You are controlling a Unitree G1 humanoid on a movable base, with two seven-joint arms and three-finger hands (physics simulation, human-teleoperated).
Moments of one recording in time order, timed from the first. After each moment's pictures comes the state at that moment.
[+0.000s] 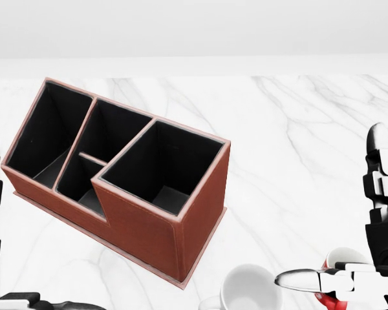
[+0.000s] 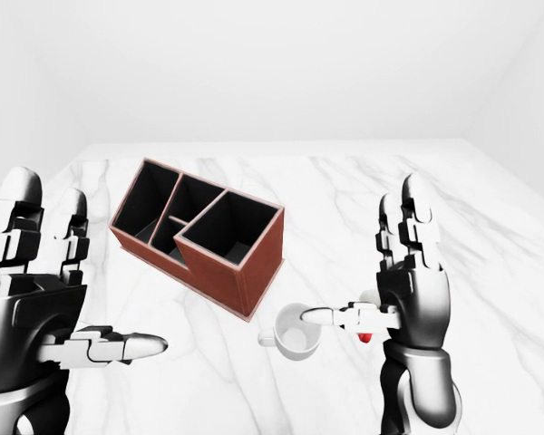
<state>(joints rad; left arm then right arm) 0.30 -0.02 0.05 -0.98 0.01 0.09 -0.15 0.24 0.02 -0.20 -0.79 0.14 0.09 0.15</state>
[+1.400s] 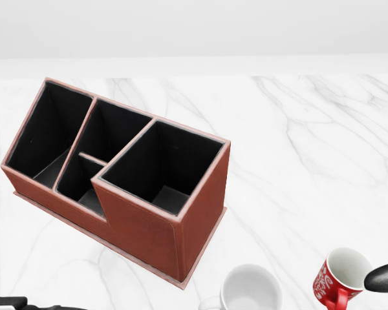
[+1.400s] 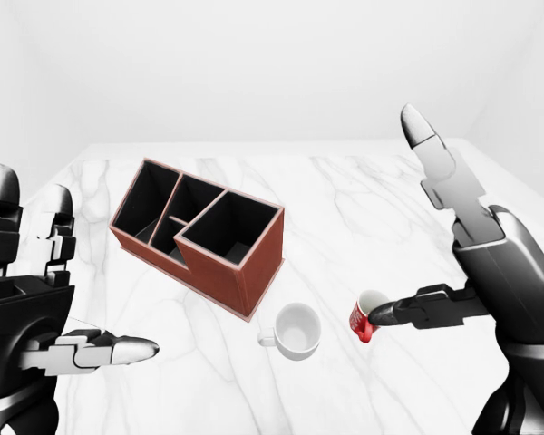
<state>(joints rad) 0.30 -0.03 0.09 -1.01 -0.02 0.09 -0.17 -0.07 -0.37 -0.66 -0.89 -0.02 0.09 0.70</state>
